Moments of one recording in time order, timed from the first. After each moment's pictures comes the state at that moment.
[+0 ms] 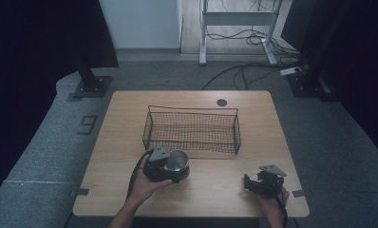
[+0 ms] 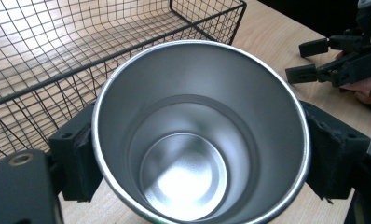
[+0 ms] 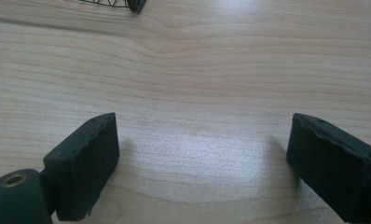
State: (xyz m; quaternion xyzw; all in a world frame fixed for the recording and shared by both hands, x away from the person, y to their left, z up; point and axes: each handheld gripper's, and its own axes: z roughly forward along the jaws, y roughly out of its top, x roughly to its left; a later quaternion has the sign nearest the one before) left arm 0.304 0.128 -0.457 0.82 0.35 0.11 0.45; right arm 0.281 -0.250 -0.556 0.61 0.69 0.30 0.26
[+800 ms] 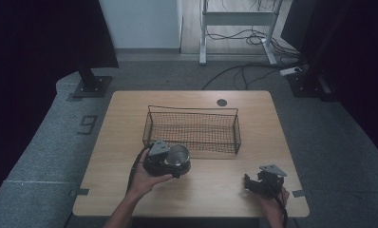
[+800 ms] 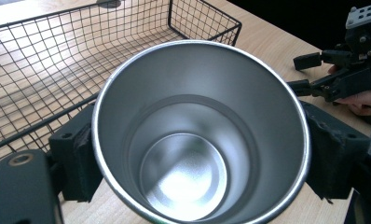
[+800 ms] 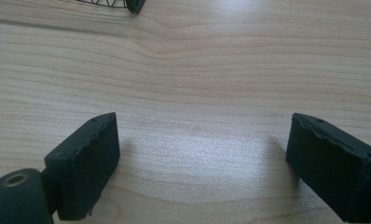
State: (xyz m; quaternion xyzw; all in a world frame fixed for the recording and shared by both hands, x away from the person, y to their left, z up) left arm 0.313 0.125 -0.440 0.82 0.34 0.11 0.46; right arm 0.281 -0.251 -0.556 0.61 0.69 0.30 0.26
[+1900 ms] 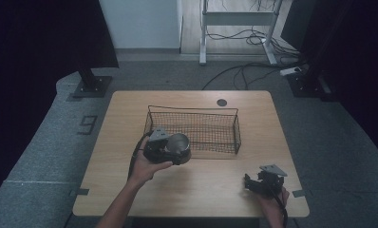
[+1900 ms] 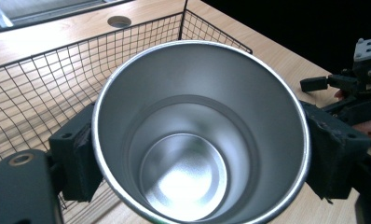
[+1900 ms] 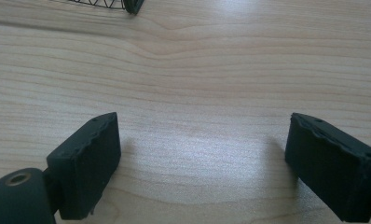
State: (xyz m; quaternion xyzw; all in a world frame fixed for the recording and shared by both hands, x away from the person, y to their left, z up) left arm 0.342 0.125 -0.418 0.81 0.34 0.11 0.46; right arm 0.281 -0.251 -0.555 0.61 0.68 0.30 0.26
